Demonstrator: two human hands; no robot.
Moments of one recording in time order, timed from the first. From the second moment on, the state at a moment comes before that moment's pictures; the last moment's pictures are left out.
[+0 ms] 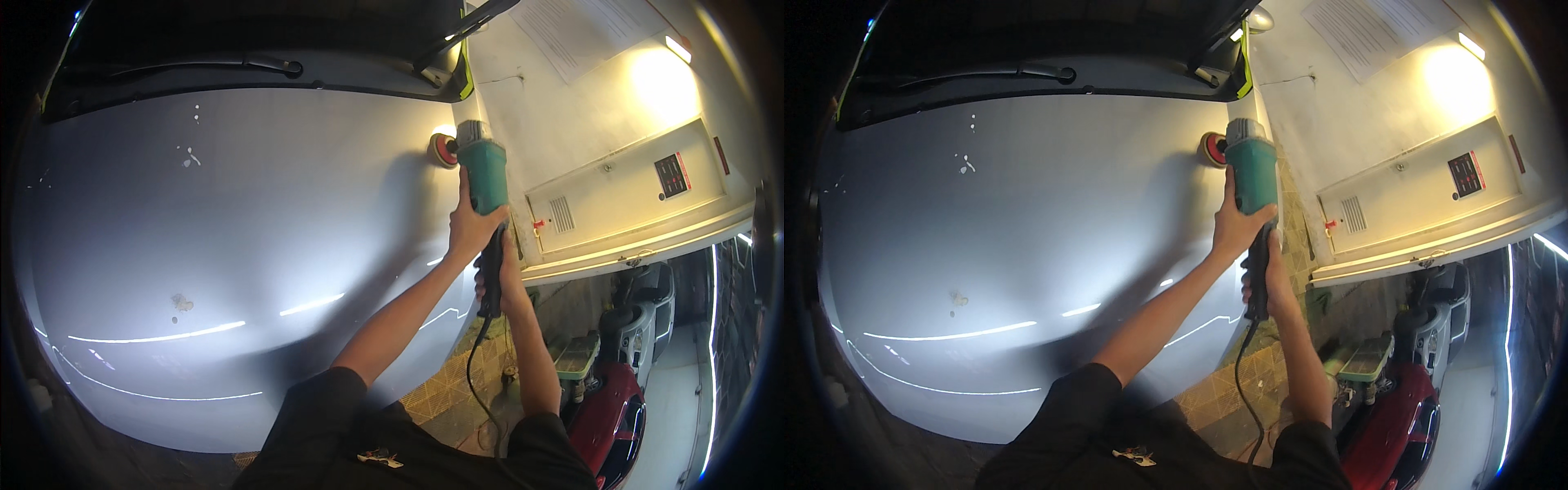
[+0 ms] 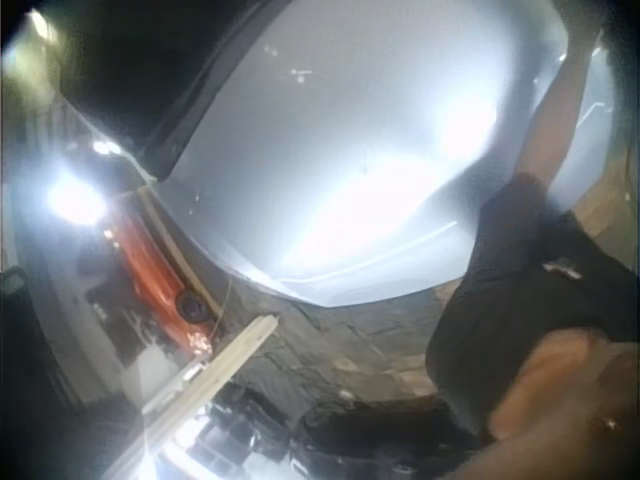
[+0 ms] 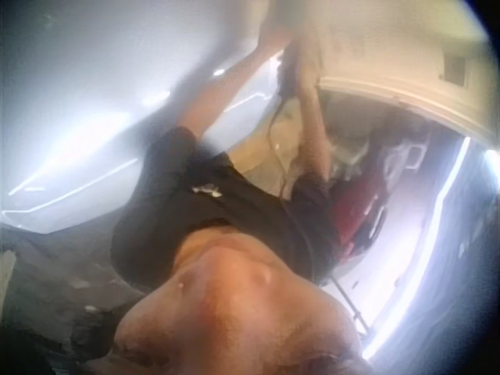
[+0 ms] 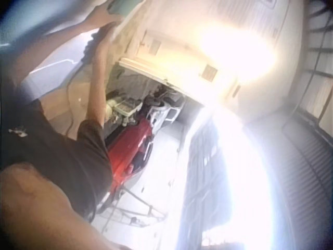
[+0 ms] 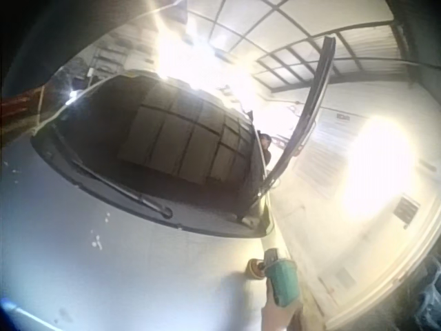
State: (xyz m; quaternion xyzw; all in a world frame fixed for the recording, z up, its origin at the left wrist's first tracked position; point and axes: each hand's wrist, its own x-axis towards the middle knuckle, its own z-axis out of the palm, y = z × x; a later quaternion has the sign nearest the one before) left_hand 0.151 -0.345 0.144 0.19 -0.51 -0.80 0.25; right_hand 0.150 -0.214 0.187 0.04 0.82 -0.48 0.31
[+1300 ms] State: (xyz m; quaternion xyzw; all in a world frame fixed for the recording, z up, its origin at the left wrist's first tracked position) left_hand 0.115 -0.367 0.131 0.22 -0.47 -0.75 0.42; right_hand 0.122 -0.243 0.207 -0.03 0.79 -0.48 0.38
